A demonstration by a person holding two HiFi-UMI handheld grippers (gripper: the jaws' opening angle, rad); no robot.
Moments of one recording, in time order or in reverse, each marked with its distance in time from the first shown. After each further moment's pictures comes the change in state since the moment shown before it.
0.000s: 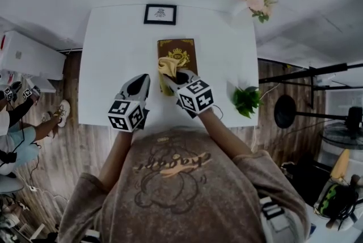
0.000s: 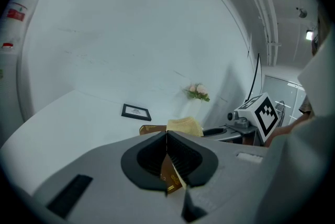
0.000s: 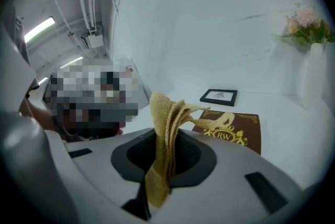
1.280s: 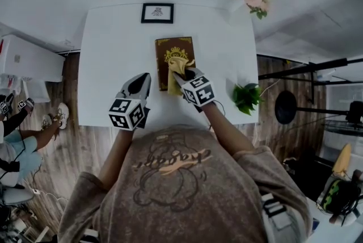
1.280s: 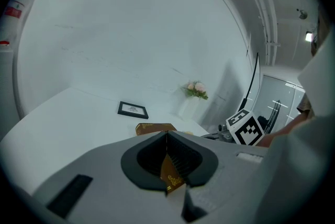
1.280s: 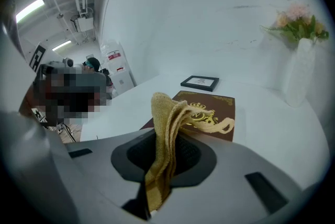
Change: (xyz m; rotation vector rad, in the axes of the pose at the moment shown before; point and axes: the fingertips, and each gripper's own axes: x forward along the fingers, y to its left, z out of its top) left arm 0.010 -0.004 -0.005 -0.001 0.022 -0.024; right arm 0.003 -0.063 -0.053 -0.037 0.123 -0.146
